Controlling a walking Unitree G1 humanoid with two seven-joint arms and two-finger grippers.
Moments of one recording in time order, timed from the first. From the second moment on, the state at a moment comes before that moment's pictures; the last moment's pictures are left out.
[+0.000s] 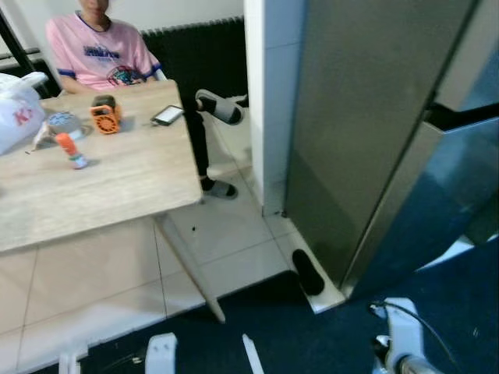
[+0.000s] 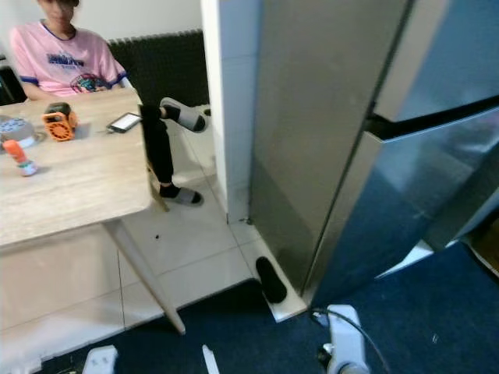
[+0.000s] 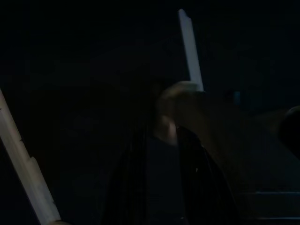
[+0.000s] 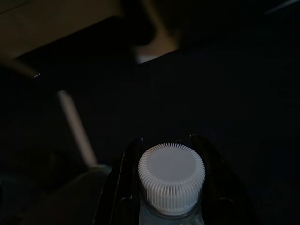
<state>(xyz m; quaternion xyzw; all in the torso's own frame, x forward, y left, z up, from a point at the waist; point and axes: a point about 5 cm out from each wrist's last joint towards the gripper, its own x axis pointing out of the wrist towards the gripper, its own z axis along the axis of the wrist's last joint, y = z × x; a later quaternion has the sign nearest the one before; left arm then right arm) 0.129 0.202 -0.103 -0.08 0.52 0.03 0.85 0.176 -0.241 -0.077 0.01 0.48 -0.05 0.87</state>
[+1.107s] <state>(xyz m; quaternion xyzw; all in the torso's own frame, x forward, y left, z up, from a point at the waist) 0.146 0.199 -0.097 -0.09 0.49 0.02 0.86 0.171 -0.245 -0.078 0.01 0.49 -0.06 0.87</state>
